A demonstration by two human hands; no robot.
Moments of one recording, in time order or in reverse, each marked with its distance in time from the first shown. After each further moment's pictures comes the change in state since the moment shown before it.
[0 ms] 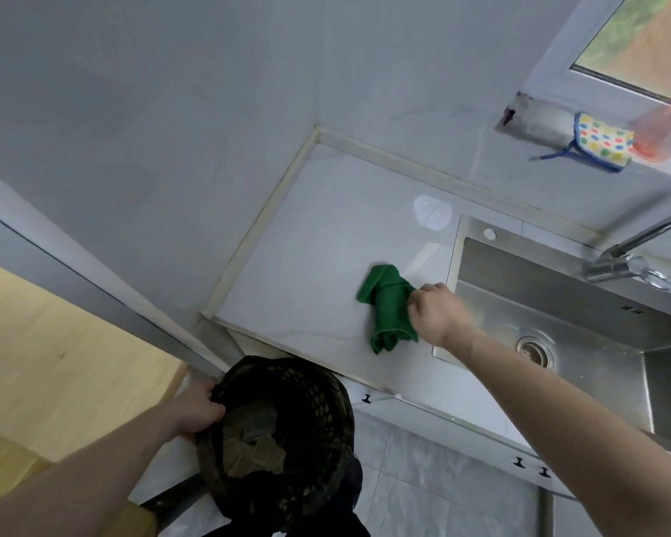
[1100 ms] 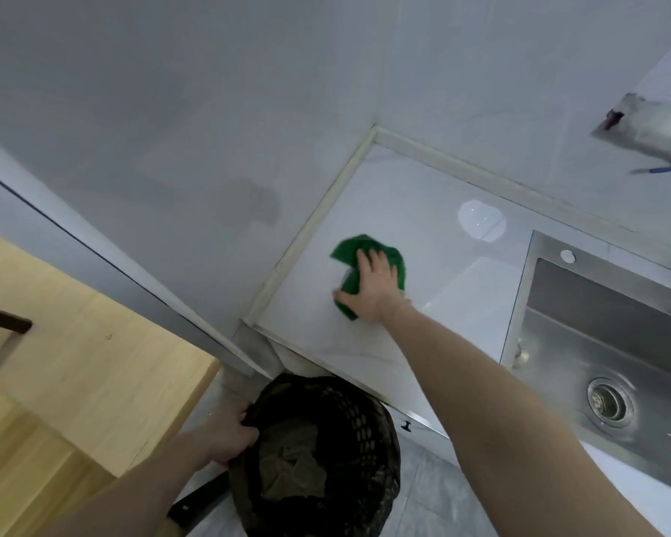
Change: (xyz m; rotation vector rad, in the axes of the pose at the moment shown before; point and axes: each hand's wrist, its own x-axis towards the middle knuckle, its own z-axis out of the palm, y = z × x) left_hand 0.013 -0.018 0.008 -0.066 -0.006 -0.018; right_hand 0.131 -0.171 0.044 0.183 -0.004 -0.162
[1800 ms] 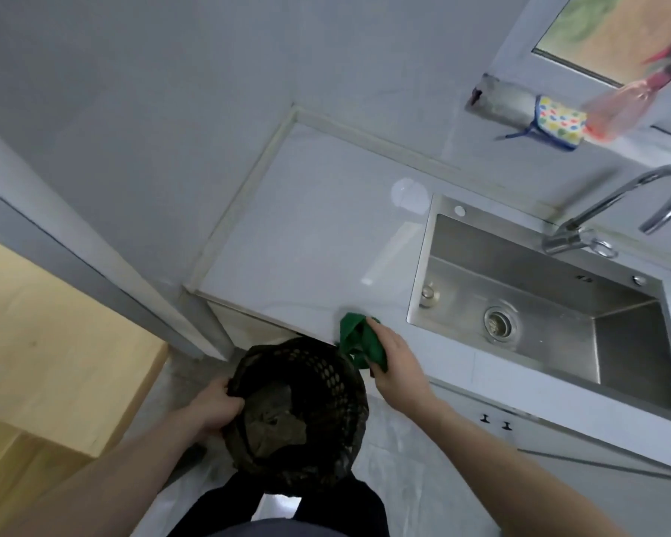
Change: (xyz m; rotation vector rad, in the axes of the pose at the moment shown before) left_hand -0.044 0.011 0.067 -0.018 0.018 0.072; right_hand -0.288 0.089 0.030 0.333 0.197 0.040
